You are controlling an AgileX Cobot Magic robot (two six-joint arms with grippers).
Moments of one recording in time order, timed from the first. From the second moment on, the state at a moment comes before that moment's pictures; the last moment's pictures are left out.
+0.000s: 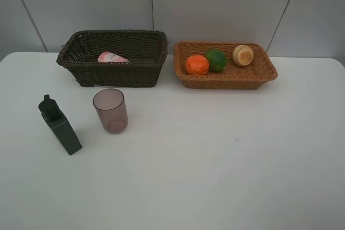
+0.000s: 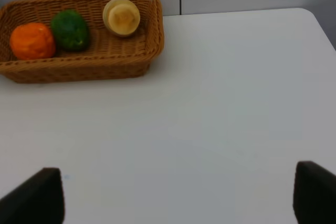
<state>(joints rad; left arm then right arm) -0.04 0.77 -0.77 -0.13 0.98 0.01 -0.04 0.00 -0.52 -0.06 1.06 0.06</state>
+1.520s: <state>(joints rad) -0.25 1.46 -0.86 0.08 0.83 -0.76 -0.04 0.00 -0.52 -0.06 1.06 0.06</state>
